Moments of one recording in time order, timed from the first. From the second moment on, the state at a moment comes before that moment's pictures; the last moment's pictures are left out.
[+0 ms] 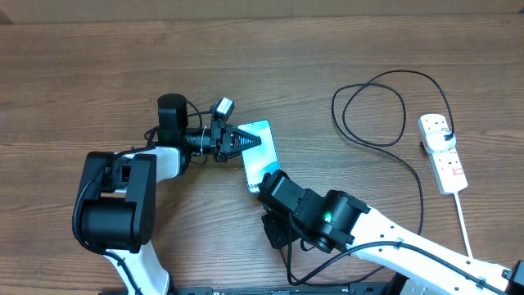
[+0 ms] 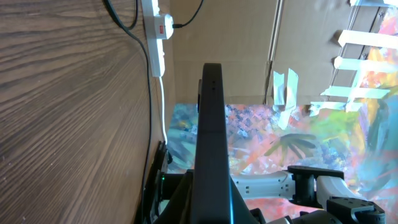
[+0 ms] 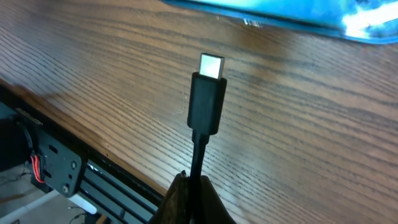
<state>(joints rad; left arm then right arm) -0.10 1.96 0.84 0.52 1.53 -0.96 1.00 1.36 0.99 -0.85 -0.13 0.59</state>
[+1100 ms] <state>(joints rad) -0.07 1.96 0.84 0.84 1.55 -1.11 0.93 1.36 0.99 -0.79 -0.15 0.59</state>
